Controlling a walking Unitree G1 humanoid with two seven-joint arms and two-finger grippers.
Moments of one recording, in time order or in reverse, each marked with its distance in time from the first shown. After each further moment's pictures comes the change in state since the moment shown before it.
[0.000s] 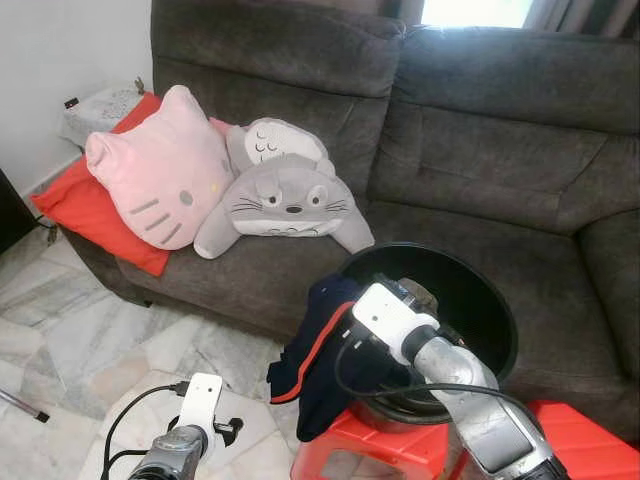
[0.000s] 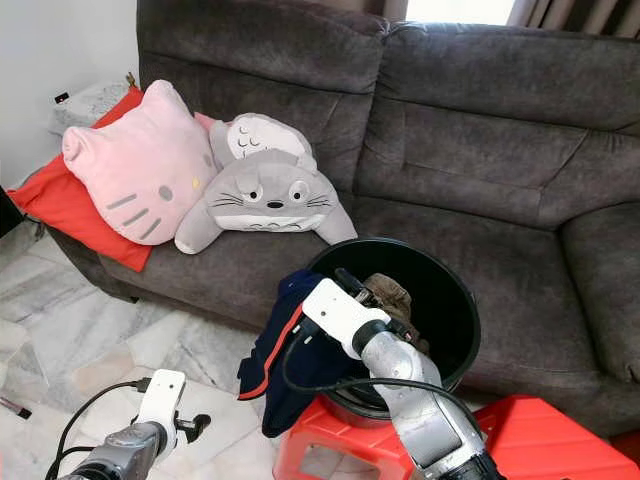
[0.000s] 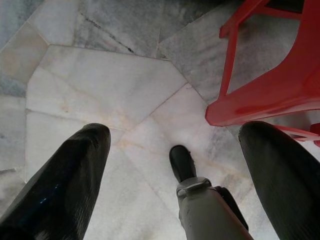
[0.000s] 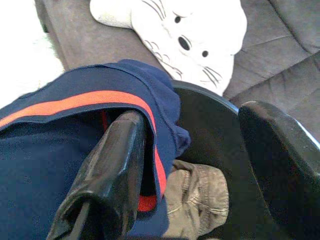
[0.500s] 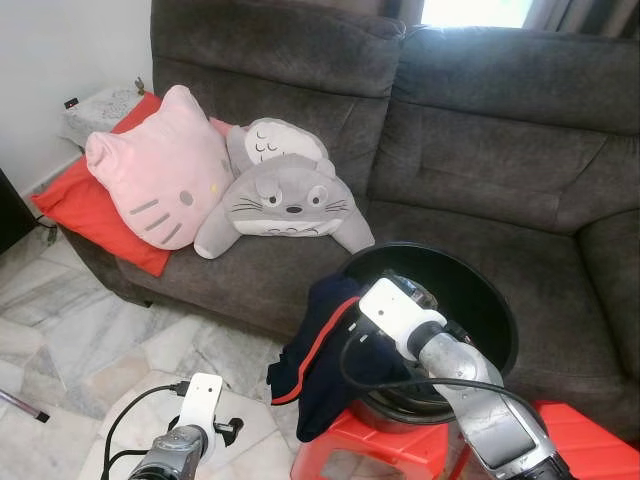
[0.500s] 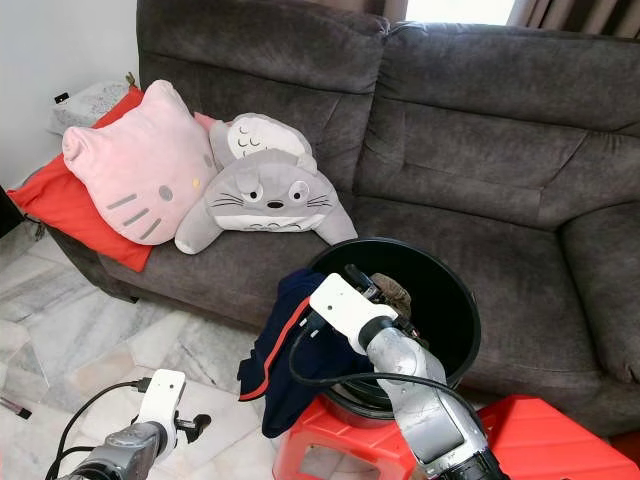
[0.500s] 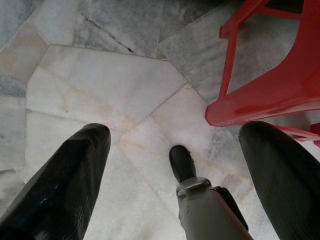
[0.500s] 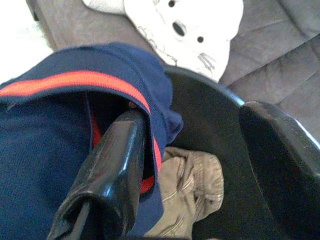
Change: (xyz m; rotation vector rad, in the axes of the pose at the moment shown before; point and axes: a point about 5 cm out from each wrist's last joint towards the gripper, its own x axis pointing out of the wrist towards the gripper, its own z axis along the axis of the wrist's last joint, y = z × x) left arm 0.000 0.000 0.000 0.000 0.000 -0.001; right arm -0.001 -0.001 -0.007 0.017 0.059 0.000
